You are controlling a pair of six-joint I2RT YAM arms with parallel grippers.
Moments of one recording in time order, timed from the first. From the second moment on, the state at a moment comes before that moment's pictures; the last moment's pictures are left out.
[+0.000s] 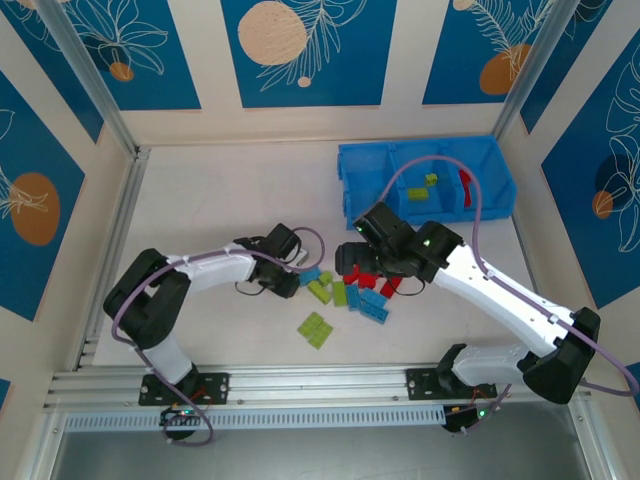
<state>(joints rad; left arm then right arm) -0.70 1.68 0.94 -0.52 0.09 -0.12 0.83 1.23 1.22 -1.07 0.13 0.75</state>
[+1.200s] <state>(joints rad) -0.79 2.52 2.45 -0.49 -0.06 0.06 0.62 0.79 0.96 -0.95 0.22 0.75</state>
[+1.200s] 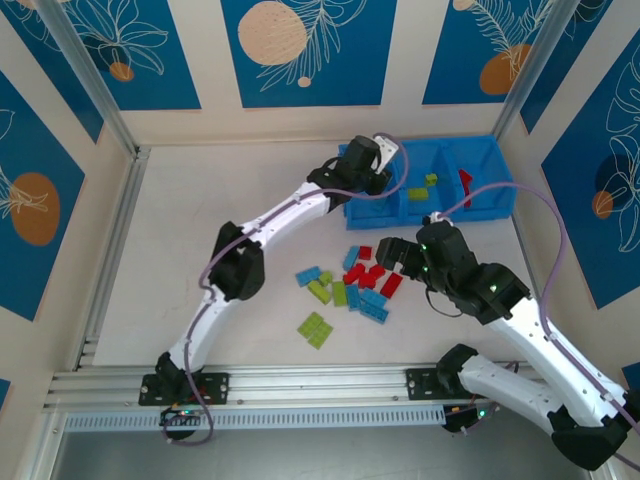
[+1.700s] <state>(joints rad) -0.81 1.97 1.83 -0.46 0.01 0.04 0.57 0.72 0.86 -0.97 0.16 0.74</state>
